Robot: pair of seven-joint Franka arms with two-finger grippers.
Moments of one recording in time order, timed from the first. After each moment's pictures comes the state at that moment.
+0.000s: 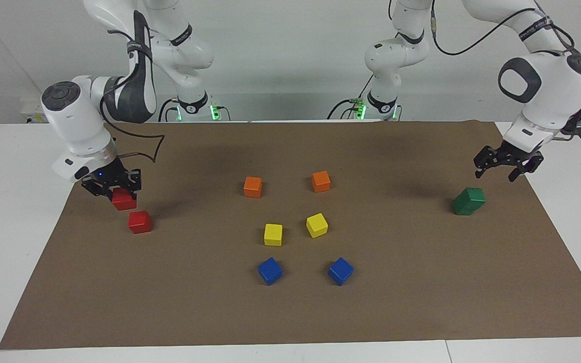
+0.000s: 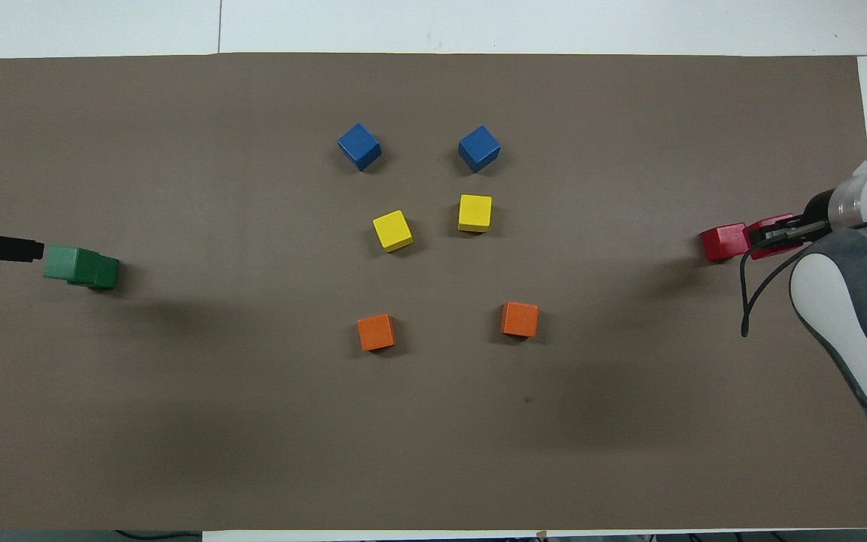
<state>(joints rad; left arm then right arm) 0.24 -0.02 -0.06 -1.94 -0.05 2.04 0.42 -0.18 0.07 0.06 -2.02 -0.06 2.16 -0.27</state>
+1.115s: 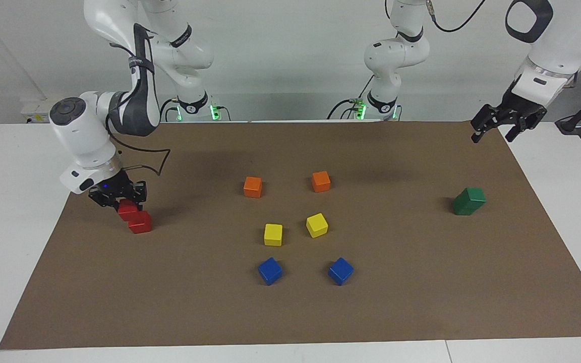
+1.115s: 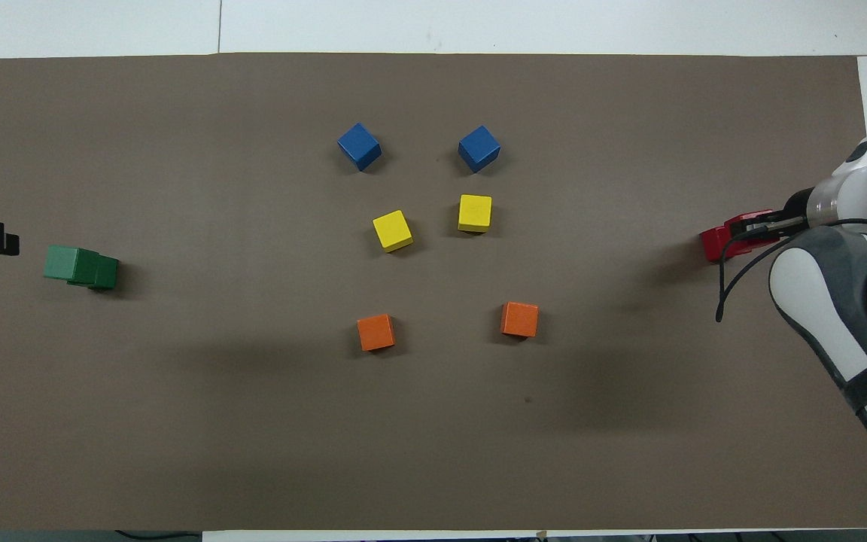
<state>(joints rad) 0.17 -0.08 -0.09 -1.70 -0.05 1.65 0.11 -0.18 0.13 0.06 -2.04 0.00 2.26 -0.24</state>
